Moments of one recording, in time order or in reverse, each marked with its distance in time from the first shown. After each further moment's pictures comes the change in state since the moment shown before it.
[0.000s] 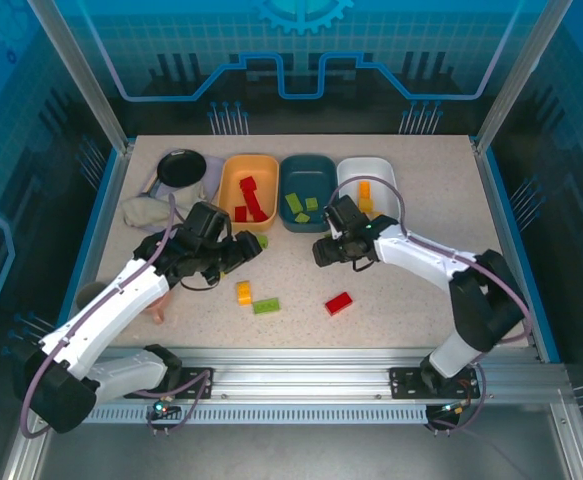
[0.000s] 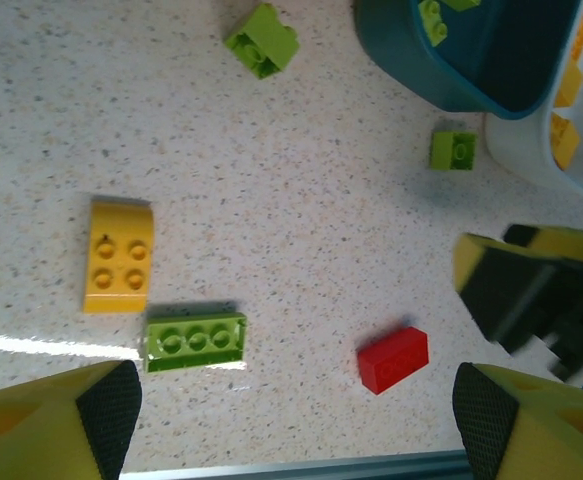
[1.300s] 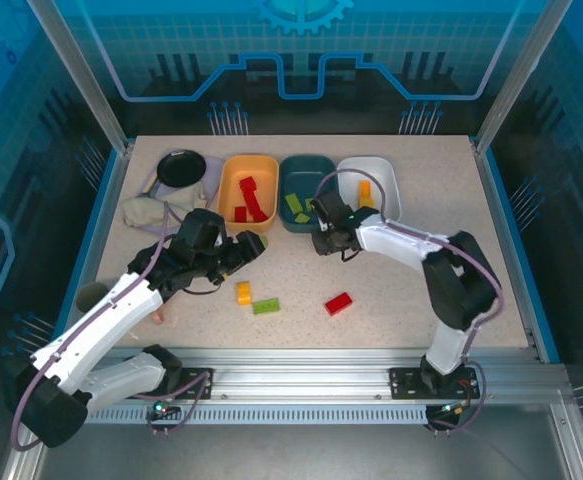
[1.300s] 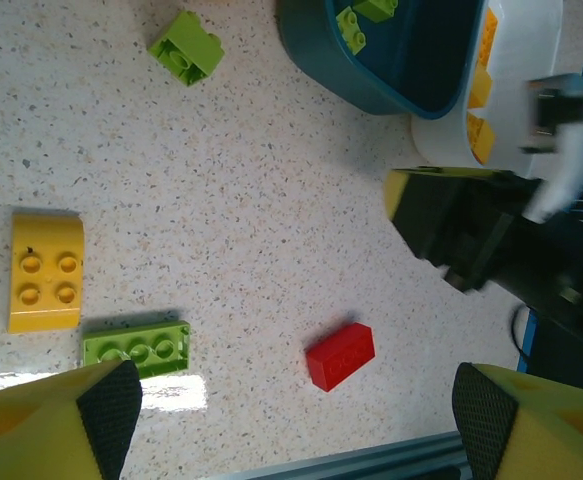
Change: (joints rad) left arm -0.012 -0.082 -0.064 0.119 0.029 -0.026; right arm 0.020 0.088 0.128 0.008 0.079 -0.039
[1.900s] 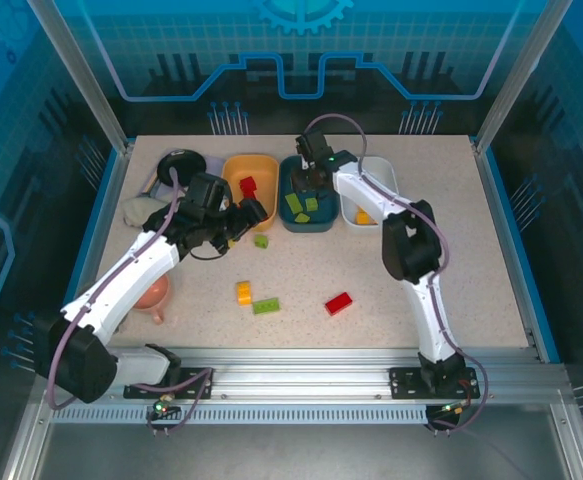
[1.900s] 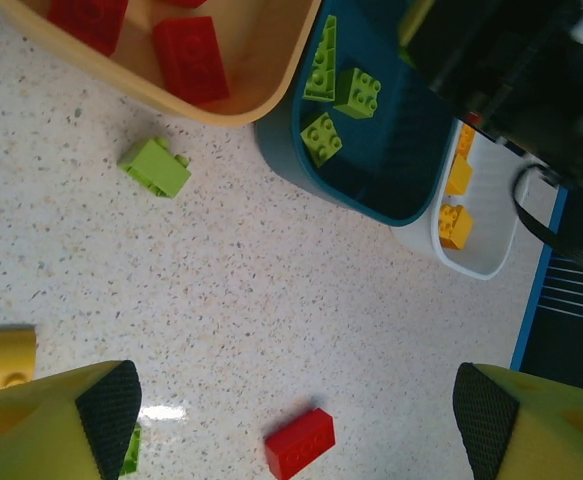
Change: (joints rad) left arm 0.133 0.275 0.214 0.034 0.046 0.042; right arm -0.133 0.632 0.917 -0.166 -0.085 0.058
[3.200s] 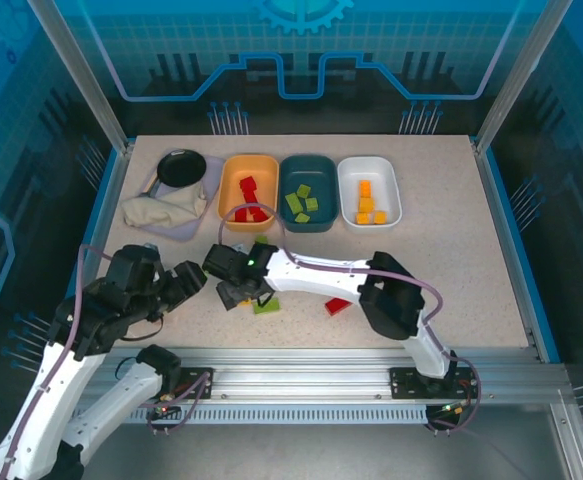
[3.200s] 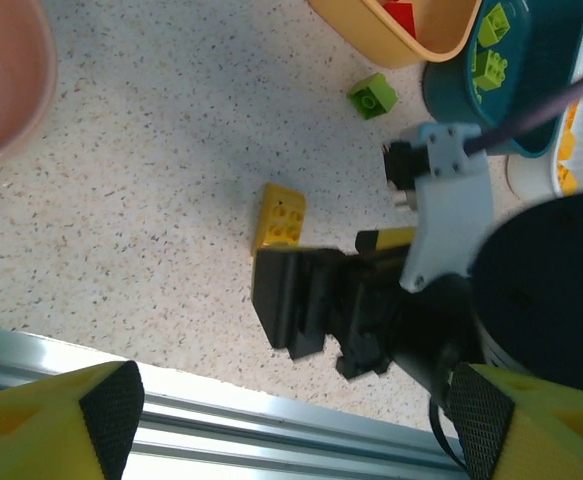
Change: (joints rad) left arm 0.004 -0.690 -0.126 -0.612 -0.176 0.037; right arm 0.676 -0.205 -0.315 -0.196 0.182 0.367
